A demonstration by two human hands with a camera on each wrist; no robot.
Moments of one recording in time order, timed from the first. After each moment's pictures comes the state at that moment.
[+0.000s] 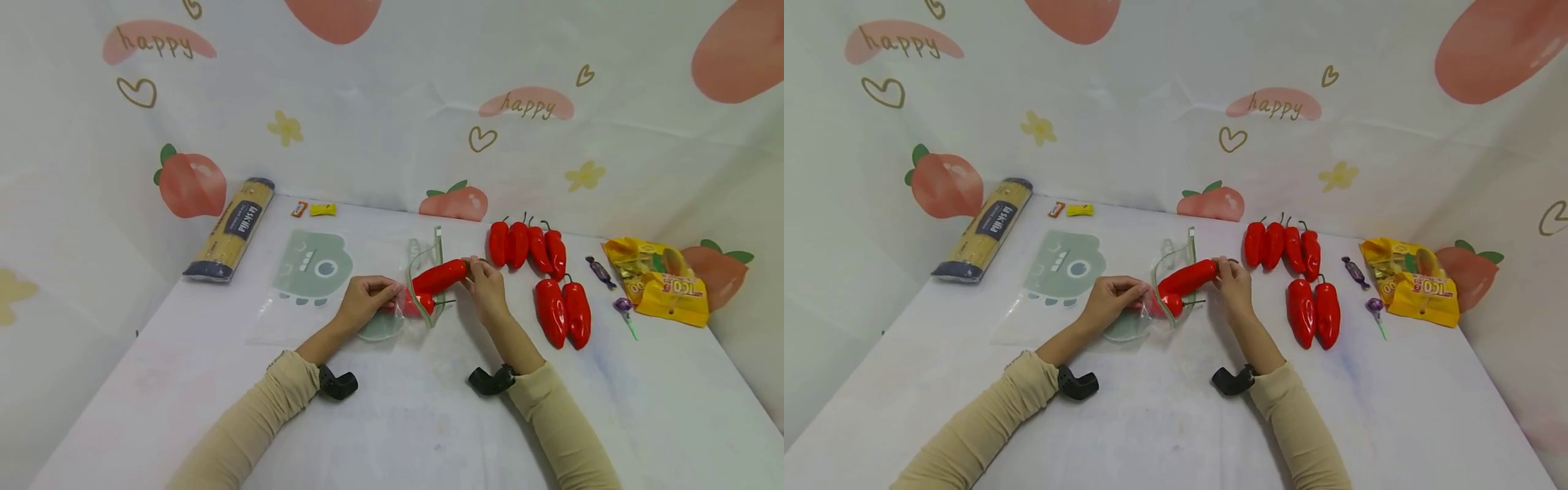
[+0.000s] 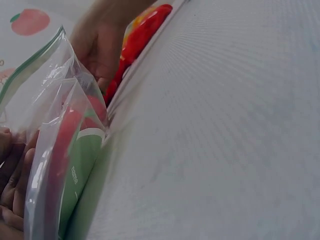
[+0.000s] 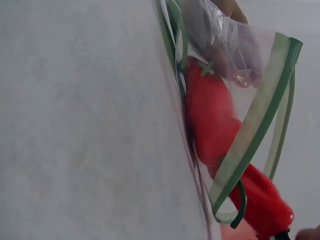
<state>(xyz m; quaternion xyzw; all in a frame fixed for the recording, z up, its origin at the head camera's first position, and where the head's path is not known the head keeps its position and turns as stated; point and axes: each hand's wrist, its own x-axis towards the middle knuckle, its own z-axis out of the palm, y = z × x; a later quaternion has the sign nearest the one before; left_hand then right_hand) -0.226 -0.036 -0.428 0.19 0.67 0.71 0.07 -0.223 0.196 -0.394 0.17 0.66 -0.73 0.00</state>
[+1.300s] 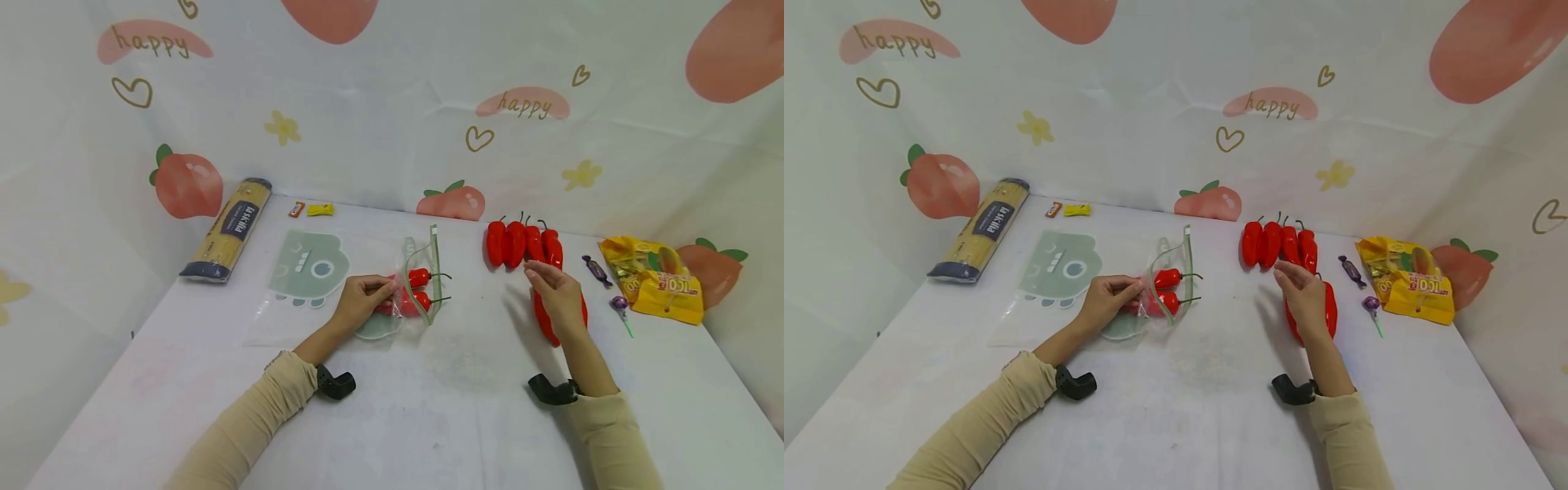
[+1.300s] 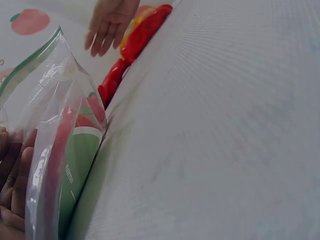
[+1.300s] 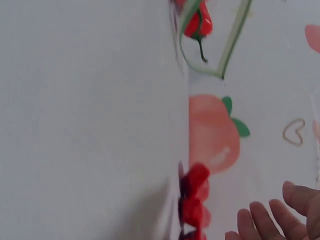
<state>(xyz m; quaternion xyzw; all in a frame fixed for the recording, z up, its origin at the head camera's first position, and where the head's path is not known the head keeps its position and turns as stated) -0.225 -0.037 -0.429 0.19 0.67 0.71 0.05 -0.180 0.299 -0.374 0.15 0.81 -0.56 -0.05</state>
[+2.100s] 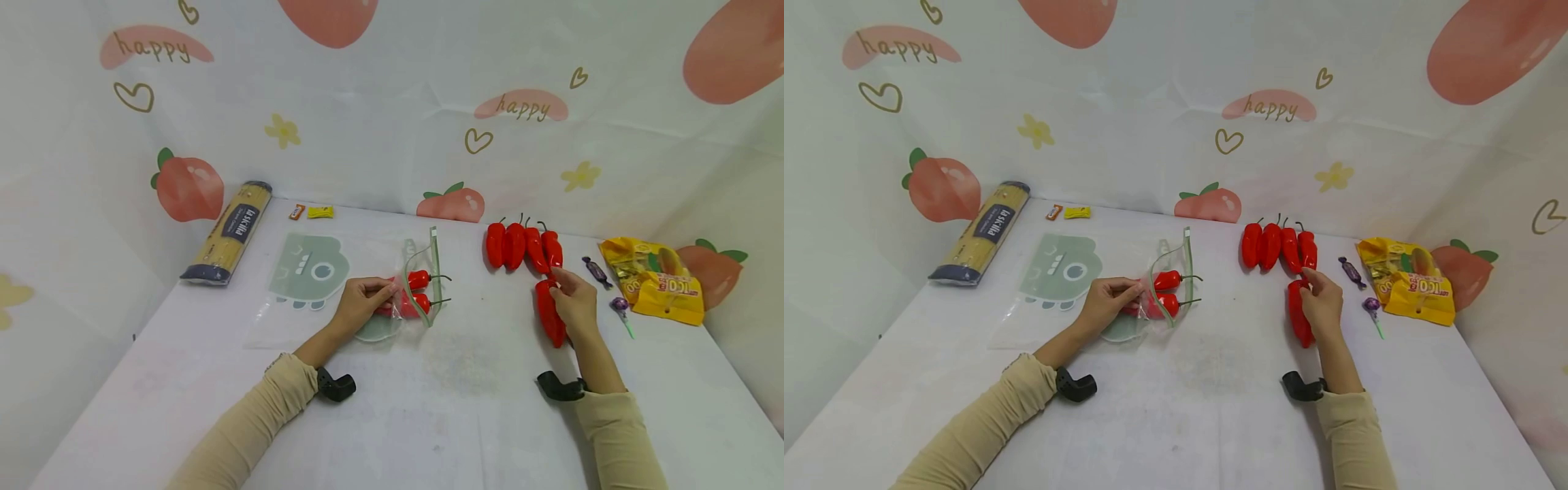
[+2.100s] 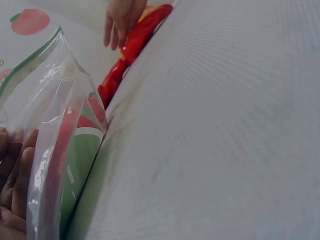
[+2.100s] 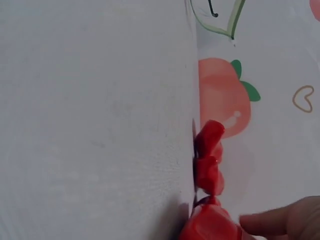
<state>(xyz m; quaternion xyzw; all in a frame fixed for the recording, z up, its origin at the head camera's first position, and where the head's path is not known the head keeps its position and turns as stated) -0.225 -0.037 -0.428 0.18 0.67 0.72 0.06 -0.185 0.327 -0.380 0.25 0.84 -0.47 -0.02</state>
